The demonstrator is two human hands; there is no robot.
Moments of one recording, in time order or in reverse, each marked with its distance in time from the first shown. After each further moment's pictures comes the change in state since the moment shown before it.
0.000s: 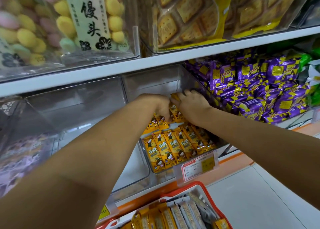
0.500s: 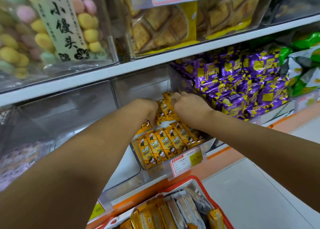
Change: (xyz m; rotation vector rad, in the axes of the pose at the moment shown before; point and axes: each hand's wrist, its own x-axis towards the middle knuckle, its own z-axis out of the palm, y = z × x) left_hand -0.010 0.005 0.005 0.300 -0.041 -0.082; right_hand -0.044 0.009 -0.017 0.149 0.096 -0.025
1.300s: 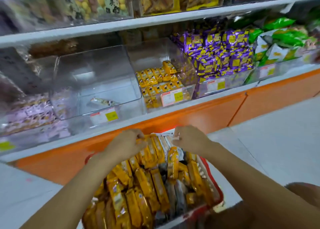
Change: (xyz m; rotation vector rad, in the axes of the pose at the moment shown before) left_hand -0.261 0.079 0.184 -0.672 0.288 -0.043; right_hand -0.221 -0.112 0.007 0.770 -0.363 0.142
